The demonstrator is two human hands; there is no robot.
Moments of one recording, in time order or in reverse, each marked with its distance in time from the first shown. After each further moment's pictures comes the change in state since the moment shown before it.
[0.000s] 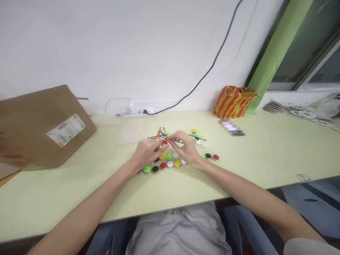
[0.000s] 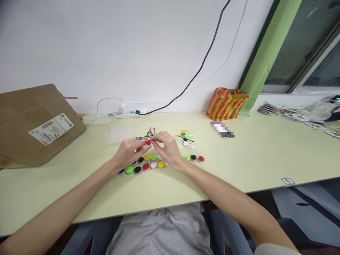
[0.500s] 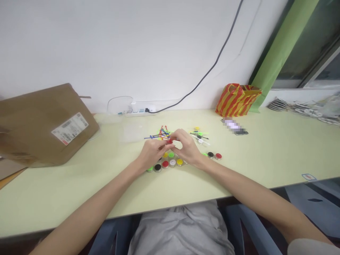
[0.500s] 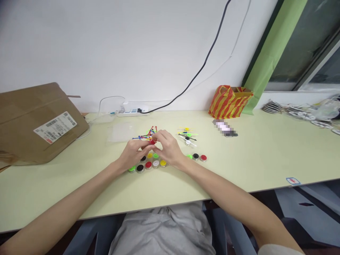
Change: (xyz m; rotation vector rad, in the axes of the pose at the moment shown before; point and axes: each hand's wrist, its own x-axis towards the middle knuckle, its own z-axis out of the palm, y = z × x) left_hand 0.000 0.014 -0.002 -0.276 -0.148 -0.244; right_hand -0.003 0.004 0.002 -0.091 -0.084 -0.108
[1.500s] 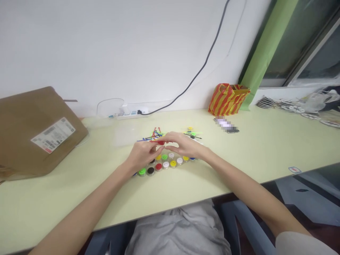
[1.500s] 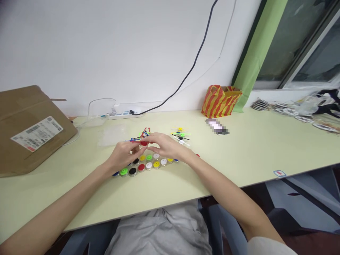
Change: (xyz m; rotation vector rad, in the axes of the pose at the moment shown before) left_hand 0.003 -0.009 -0.004 0.218 0.004 0.056; right_hand 0.020 0.006 -0.040 0.071 -0.416 -0.026
